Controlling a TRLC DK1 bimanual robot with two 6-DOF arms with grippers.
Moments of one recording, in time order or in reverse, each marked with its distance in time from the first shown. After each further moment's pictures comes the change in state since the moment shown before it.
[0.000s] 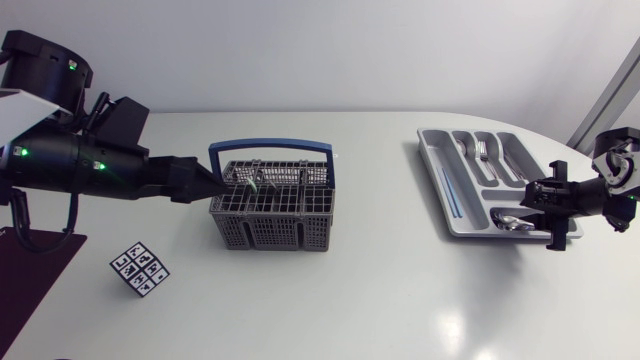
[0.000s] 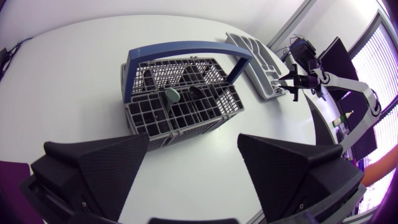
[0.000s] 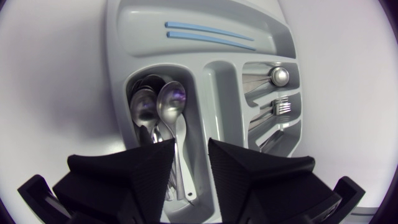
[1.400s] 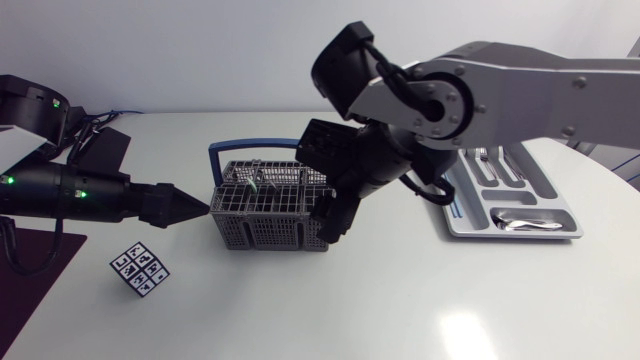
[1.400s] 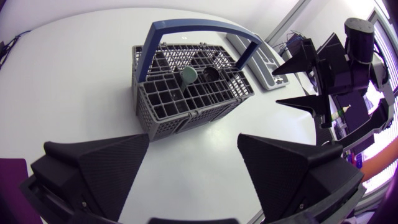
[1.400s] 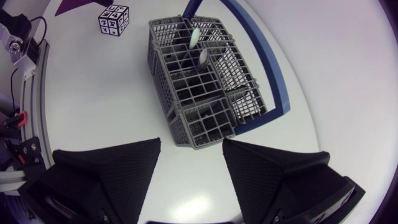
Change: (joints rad) left arm 0.160 -0.018 -0.117 0.008 0.137 0.171; right arm 1.247 -0.199 0.323 -0.504 0.327 1.289
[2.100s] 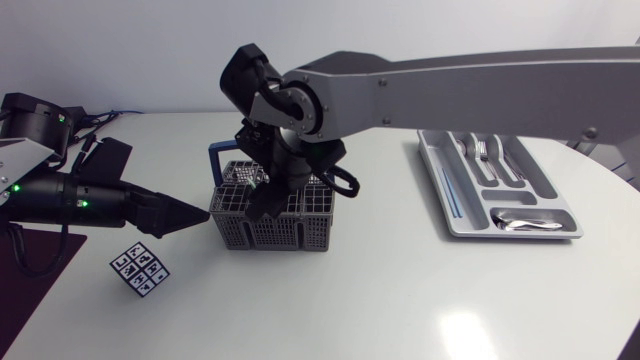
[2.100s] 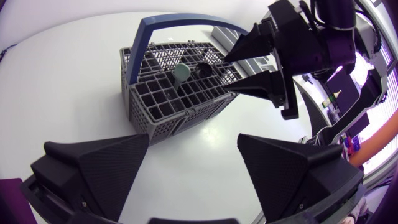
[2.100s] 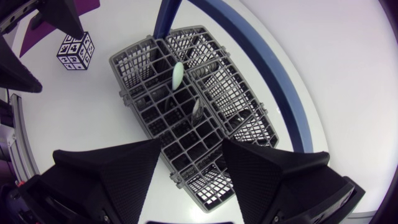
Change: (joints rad) left arm 0.062 0.050 -0.039 0.045 0.128 0.156; right arm 0.088 0.346 0.348 -0.044 0.143 0.268
